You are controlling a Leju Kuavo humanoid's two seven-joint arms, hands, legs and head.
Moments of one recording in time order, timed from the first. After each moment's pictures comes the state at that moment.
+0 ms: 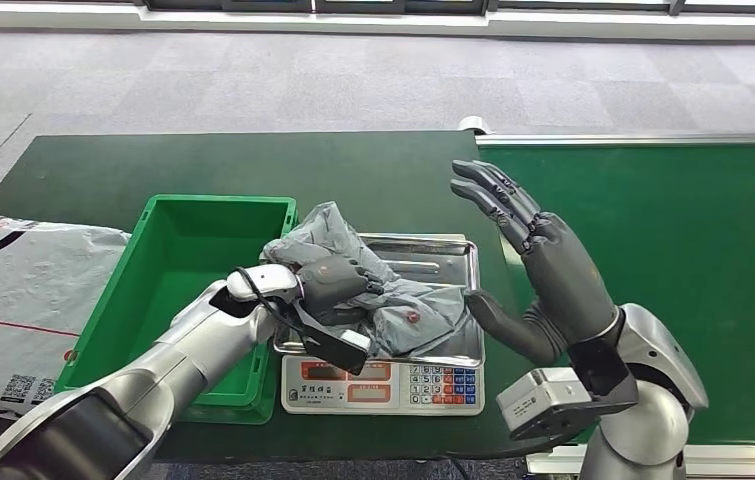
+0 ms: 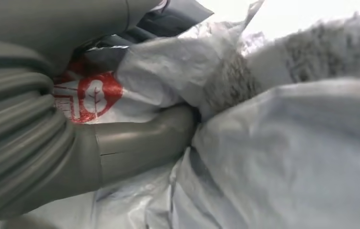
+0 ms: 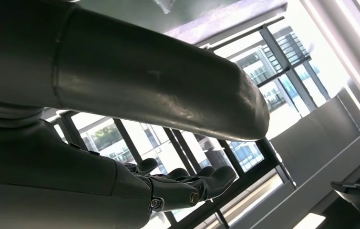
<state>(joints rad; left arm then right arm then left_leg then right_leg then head) -0.82 -0.03 -0.74 -0.57 -1.00 0.01 -0.62 -0.20 0.30 0.01 -2.08 0.97 0.61 -0.70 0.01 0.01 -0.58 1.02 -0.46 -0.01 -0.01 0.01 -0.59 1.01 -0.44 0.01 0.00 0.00</state>
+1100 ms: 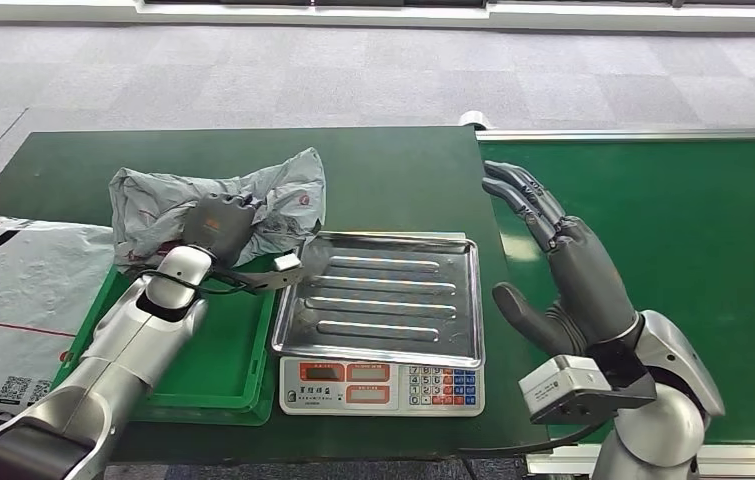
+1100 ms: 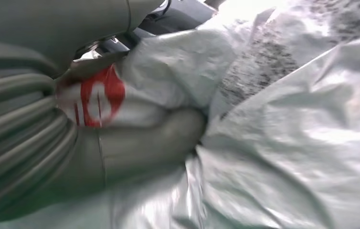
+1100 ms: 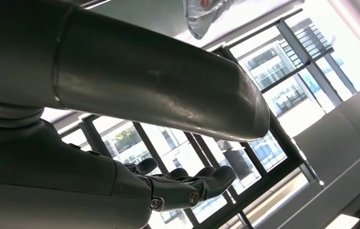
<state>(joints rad) -0.70 0.13 -0.40 -0.76 -1.57 0.29 0.02 -0.18 0.30 -0.07 -2.07 0.96 0.61 -0.70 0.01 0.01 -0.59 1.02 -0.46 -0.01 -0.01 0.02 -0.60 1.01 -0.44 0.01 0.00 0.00</state>
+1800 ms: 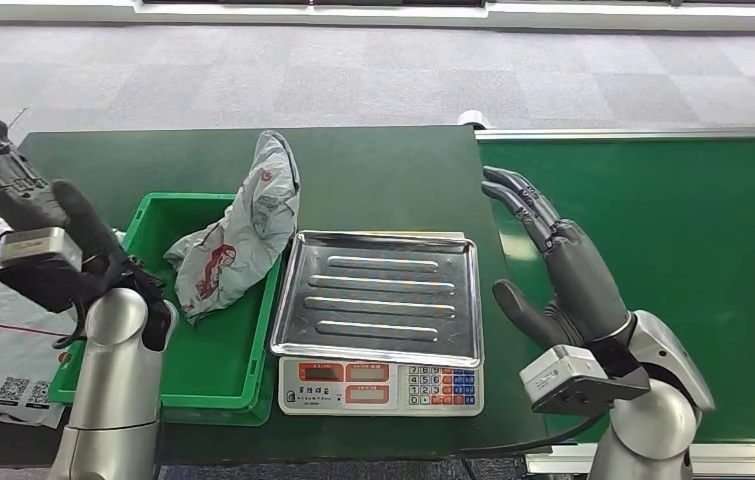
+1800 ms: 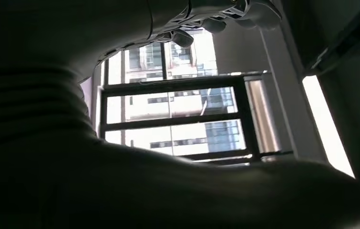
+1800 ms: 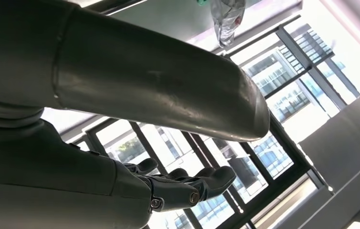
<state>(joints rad) -0.43 -0.09 -0.01 -1.53 -0.17 0.58 -0.68 -0.18 0.30 -0.08 -2.02 0.93 0.61 -0.70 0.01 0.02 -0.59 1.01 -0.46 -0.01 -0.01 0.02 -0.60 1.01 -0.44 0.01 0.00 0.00</state>
